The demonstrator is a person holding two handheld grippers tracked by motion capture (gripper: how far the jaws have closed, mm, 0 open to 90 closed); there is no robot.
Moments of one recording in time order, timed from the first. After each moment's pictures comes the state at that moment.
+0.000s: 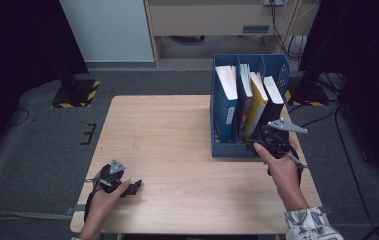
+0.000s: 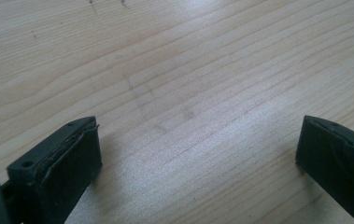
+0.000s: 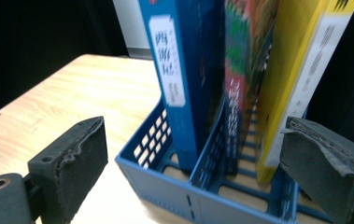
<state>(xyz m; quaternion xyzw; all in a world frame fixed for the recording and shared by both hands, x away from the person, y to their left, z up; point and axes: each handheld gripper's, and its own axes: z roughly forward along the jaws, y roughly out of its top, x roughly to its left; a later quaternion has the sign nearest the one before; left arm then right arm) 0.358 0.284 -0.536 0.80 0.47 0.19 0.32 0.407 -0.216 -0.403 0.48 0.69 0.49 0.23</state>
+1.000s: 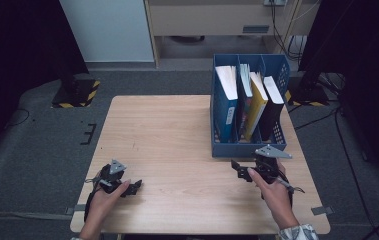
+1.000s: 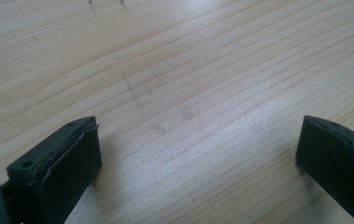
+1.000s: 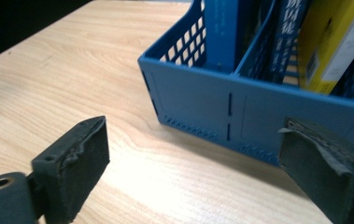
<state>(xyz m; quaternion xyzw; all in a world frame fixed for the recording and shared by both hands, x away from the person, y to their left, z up) 0.357 0.284 -0.536 0.80 0.47 0.19 0.32 0.370 -0.200 -0.472 0.47 0.72 0.47 0.19</state>
